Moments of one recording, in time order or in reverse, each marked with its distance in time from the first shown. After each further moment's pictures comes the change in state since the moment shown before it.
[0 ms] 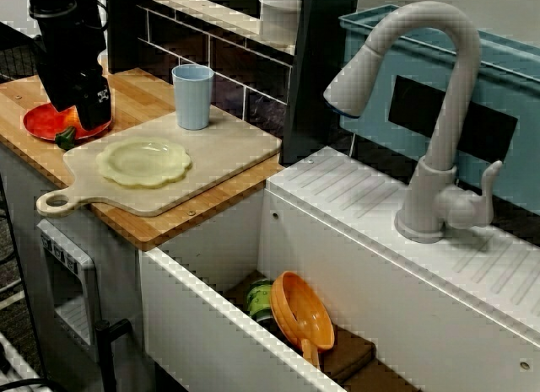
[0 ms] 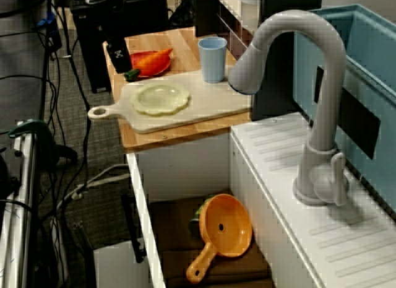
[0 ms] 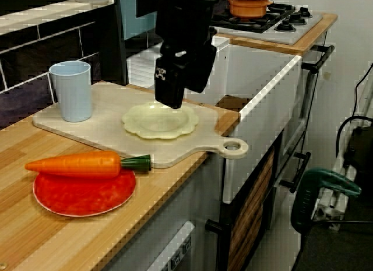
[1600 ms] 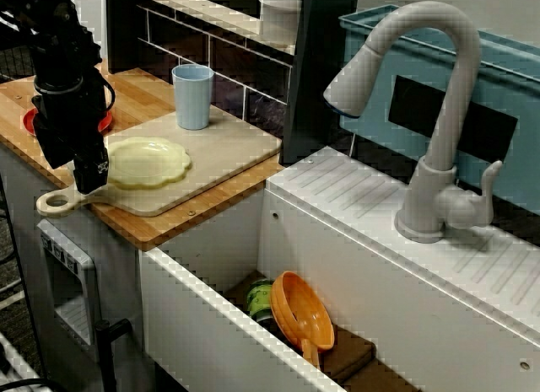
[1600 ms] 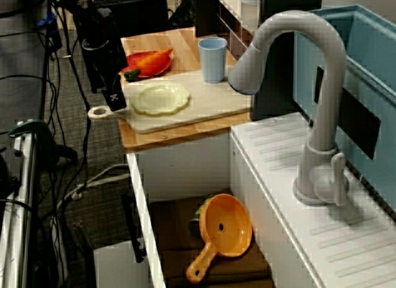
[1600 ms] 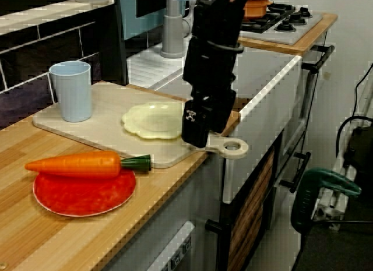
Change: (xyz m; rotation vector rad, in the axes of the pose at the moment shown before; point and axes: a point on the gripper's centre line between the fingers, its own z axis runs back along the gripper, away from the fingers) arm -0.031 -0.022 -0.047 0.093 0.051 0.008
